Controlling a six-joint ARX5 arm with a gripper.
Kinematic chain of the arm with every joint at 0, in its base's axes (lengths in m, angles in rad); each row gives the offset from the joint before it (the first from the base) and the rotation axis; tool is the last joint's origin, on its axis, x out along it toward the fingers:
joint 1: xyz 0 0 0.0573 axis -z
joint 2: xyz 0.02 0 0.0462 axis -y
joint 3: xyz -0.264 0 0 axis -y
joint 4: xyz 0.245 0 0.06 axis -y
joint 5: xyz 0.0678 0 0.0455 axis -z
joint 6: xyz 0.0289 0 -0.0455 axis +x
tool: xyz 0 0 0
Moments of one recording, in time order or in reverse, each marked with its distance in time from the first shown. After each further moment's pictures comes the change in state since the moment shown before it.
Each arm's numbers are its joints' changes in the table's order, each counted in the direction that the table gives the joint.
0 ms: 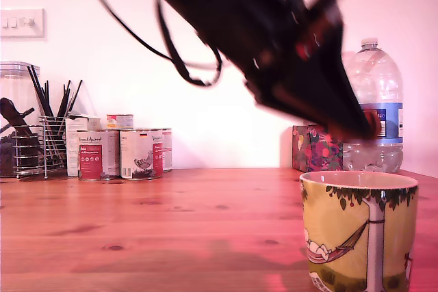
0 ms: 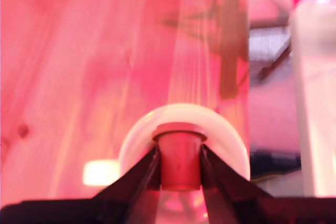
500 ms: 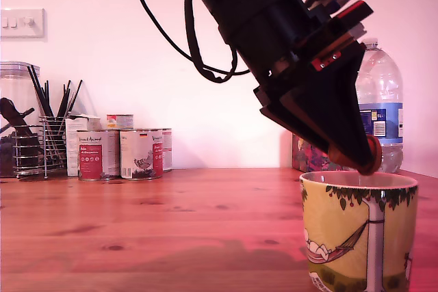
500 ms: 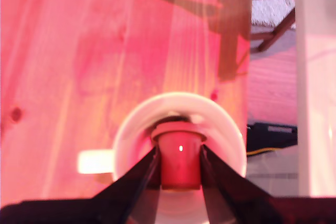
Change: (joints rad) arm 0.019 -0.033 0.074 -0.128 -0.038 0.006
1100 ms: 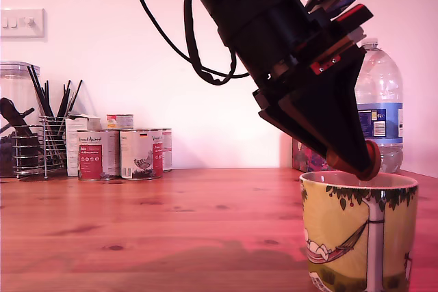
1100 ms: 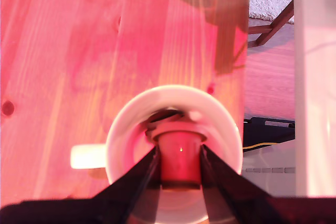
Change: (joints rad) arm 0.000 -0.002 0.000 -0.010 -0.002 0.000
